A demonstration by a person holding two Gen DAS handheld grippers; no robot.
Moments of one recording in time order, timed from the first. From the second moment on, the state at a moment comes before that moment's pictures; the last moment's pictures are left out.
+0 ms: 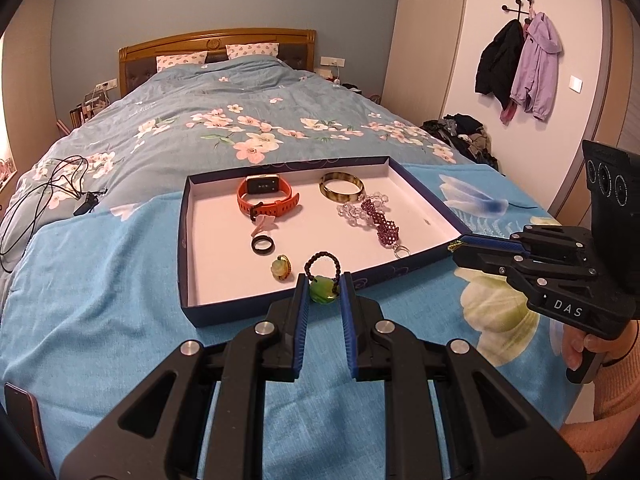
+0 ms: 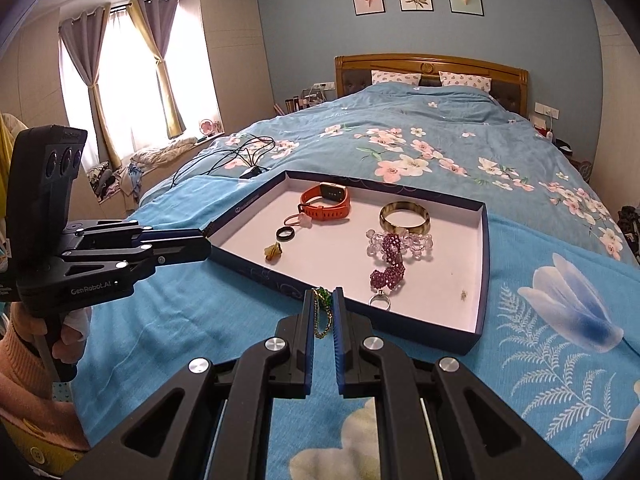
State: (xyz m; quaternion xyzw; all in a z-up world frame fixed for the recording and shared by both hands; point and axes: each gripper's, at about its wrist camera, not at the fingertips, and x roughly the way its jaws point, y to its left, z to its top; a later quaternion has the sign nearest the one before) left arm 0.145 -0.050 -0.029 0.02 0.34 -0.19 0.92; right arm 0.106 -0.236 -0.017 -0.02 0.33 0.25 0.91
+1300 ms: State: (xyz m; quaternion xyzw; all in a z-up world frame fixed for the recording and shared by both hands) left arm 0.169 -0.049 -0.029 0.02 0.34 -0.18 0.92; right arm 0.134 -0.240 -0.019 0.00 0.33 0.23 0.91
